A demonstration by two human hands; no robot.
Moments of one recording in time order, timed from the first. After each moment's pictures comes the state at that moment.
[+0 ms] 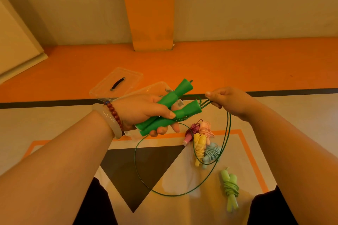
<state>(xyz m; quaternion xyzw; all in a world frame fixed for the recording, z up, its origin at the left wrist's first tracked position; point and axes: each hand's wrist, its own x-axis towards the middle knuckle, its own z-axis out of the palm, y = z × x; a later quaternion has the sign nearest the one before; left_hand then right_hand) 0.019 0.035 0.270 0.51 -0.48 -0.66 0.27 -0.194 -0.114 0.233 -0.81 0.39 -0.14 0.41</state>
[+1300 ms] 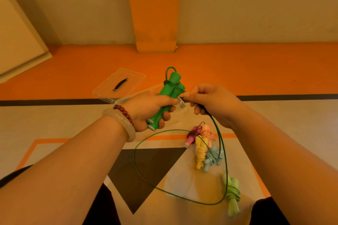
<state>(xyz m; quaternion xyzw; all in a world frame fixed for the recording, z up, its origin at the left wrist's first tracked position) 0.009 0.026 0.264 0.61 -0.28 -0.59 0.44 -0.143 -0.061 0.264 -0.70 0.37 -0.20 0.58</state>
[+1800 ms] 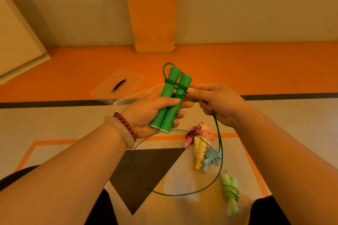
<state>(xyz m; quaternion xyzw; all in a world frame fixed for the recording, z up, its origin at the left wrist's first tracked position) -0.005 0.034 0.265 0.44 -0.28 -0.68 0.53 -0.154 -0.072 0.261 -0.63 0.33 -0.23 0.67</state>
